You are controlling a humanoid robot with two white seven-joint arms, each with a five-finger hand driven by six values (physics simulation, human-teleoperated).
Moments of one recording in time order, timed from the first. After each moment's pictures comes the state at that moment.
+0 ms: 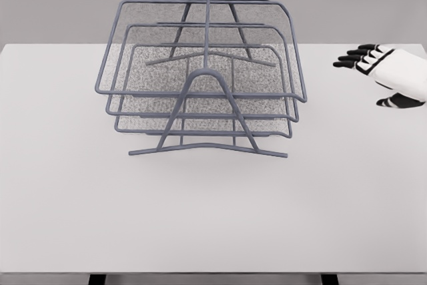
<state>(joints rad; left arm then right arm) -0.02 0.00 -0.01 -0.02 -0.28 -0.33 0.04 -0.35 -0.92 0.23 -1.53 0.46 -0.61 0.33</state>
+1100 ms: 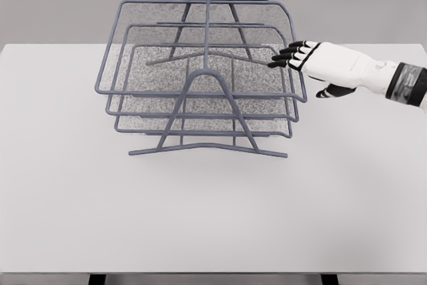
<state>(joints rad) -0.02 0.00 0.00 -0.02 -0.28 -0.33 0.04 -0.68 -0.79 0.60 -1.45 0.46 -0.61 0.34</state>
